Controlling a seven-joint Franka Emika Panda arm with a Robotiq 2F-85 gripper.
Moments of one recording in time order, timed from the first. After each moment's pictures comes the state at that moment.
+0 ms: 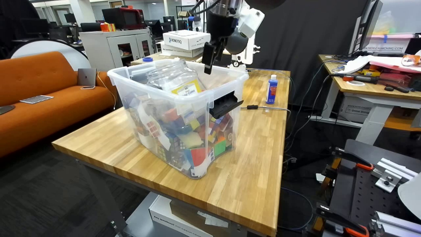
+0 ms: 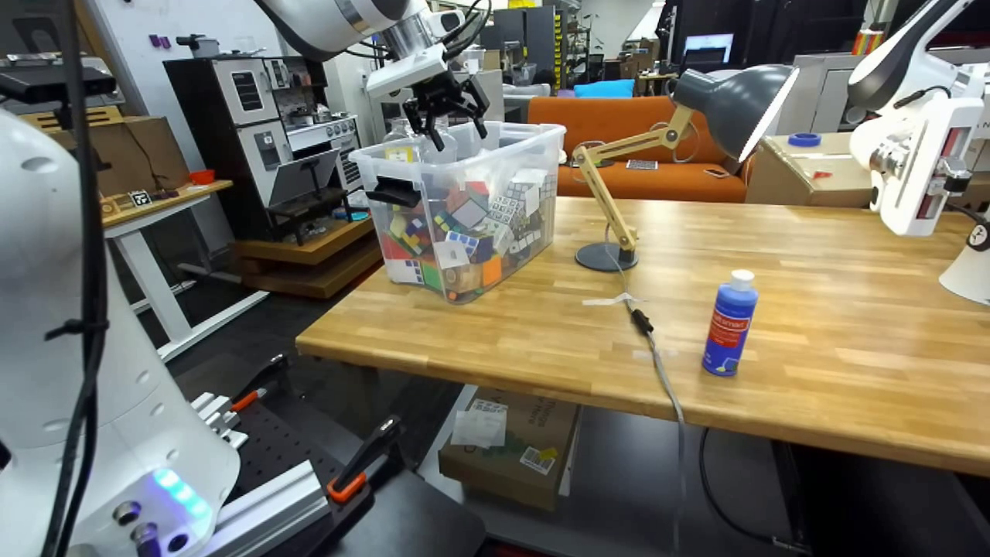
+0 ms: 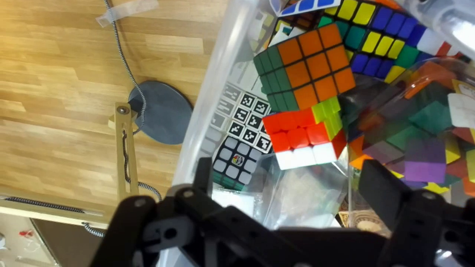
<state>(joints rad) 0.08 0.02 0.04 -2.24 -0.37 2.59 0.05</state>
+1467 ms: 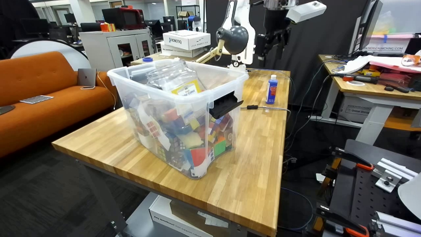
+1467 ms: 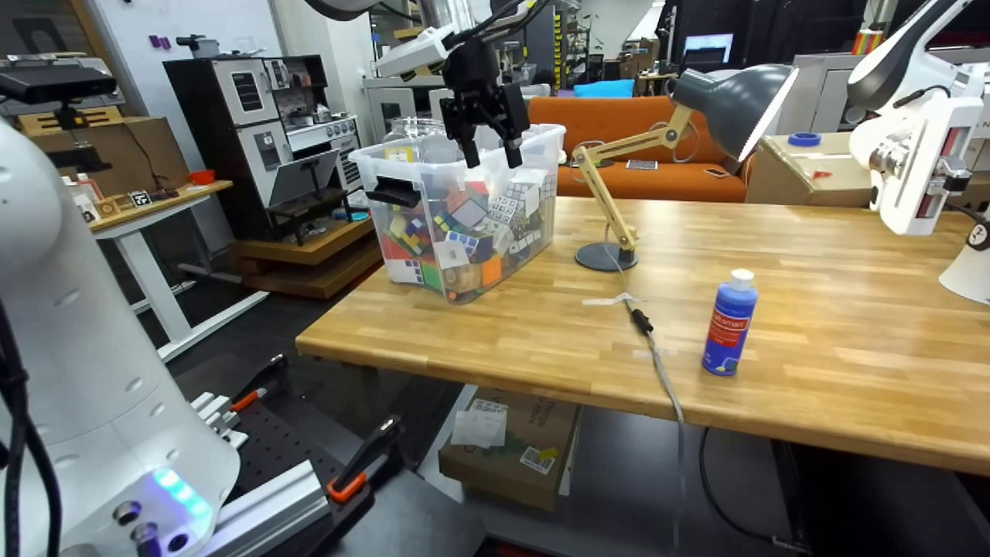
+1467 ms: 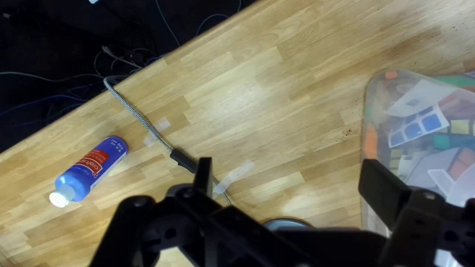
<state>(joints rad) -0.08 -0.21 -0.09 -2.41 -0.22 2.32 0.14</state>
